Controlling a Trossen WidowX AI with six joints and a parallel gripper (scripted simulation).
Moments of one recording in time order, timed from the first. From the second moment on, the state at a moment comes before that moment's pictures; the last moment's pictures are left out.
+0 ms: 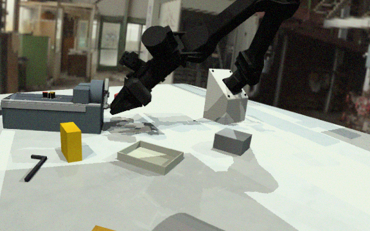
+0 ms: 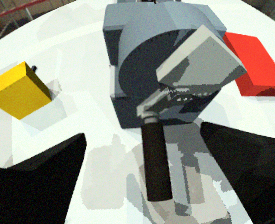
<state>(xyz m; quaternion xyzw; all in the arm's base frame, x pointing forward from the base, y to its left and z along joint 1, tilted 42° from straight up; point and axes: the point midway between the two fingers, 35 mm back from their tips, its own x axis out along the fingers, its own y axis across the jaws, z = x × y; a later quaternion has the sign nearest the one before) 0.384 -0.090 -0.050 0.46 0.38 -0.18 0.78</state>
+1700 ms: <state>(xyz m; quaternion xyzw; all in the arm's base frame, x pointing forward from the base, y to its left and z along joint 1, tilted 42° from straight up) 0.383 -0.078 -0.063 0.46 0.39 -0.19 0.77</state>
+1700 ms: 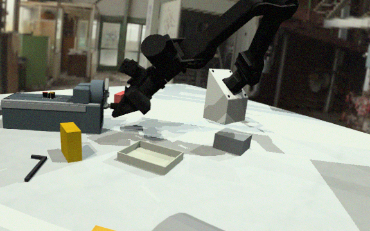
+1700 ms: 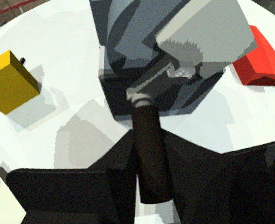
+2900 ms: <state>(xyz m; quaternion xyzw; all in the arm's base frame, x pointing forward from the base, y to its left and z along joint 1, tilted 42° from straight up) 0.387 -0.086 -0.041 0.46 0.39 -0.19 0.77</state>
